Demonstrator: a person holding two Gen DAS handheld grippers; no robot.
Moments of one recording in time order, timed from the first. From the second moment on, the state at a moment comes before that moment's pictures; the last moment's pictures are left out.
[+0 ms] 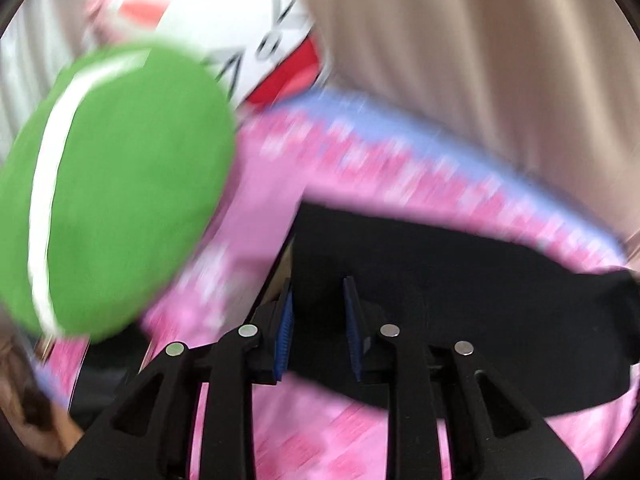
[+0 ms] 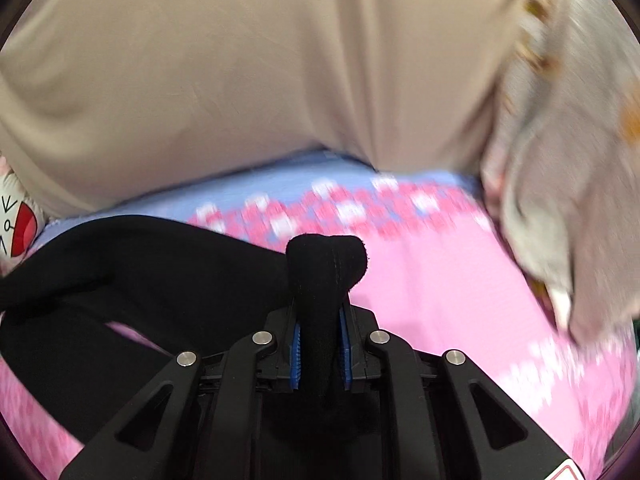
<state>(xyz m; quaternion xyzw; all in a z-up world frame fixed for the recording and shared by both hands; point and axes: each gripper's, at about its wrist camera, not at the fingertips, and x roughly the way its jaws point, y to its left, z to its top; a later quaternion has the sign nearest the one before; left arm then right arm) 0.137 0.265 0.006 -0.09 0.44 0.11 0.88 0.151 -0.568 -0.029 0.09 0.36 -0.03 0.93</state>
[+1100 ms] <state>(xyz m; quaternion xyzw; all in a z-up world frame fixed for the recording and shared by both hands) 0.087 0.190 0.004 -0.16 0.41 0.19 0.88 0.127 -0.520 -0.050 0.24 0.40 0.00 0.89</state>
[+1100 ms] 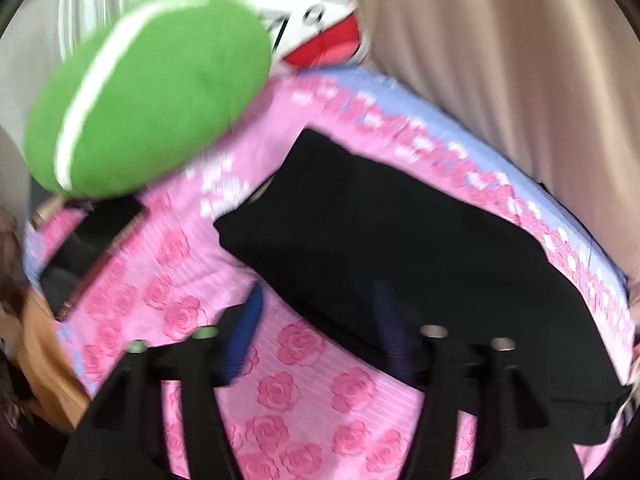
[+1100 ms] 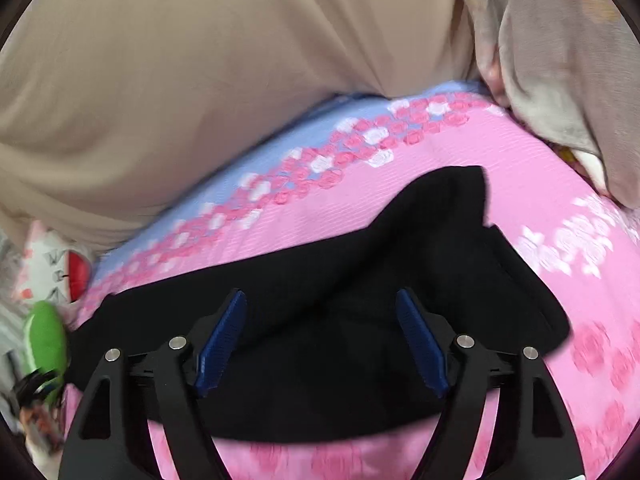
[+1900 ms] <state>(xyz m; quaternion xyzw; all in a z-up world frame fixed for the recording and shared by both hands) 0.100 0.093 -0.055 -0.16 0.50 0.04 0.85 0.081 -0.558 -0.085 0.30 0.38 0.00 0.88</state>
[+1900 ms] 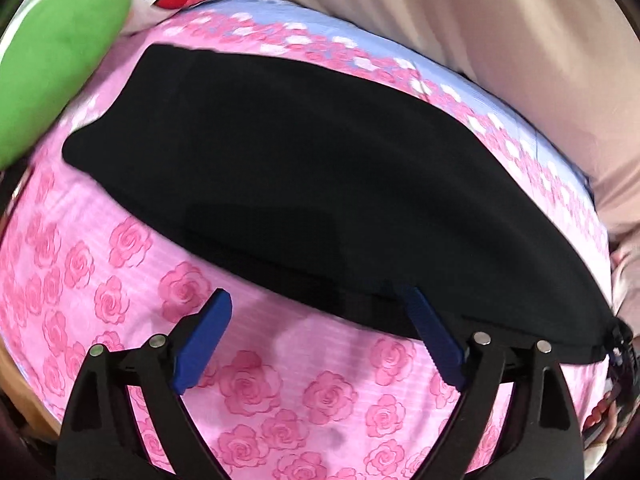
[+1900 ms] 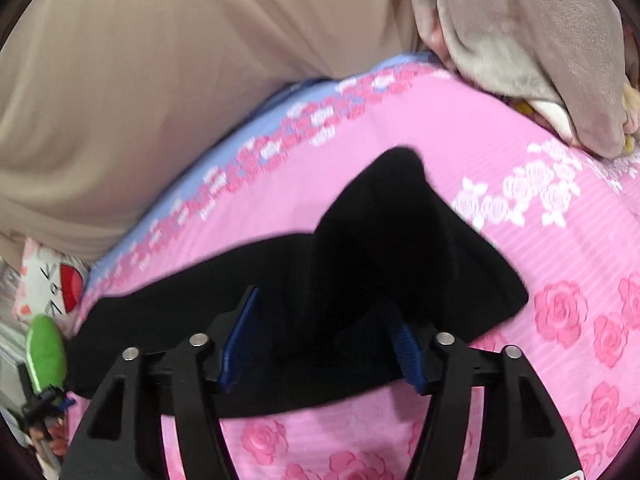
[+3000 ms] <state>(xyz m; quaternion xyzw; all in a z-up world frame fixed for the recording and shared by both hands) 0.119 0.171 -0.062 -0.30 0.51 -0.01 0.80 0.035 -0.531 -0.060 0.23 0.35 -0.07 0.90</state>
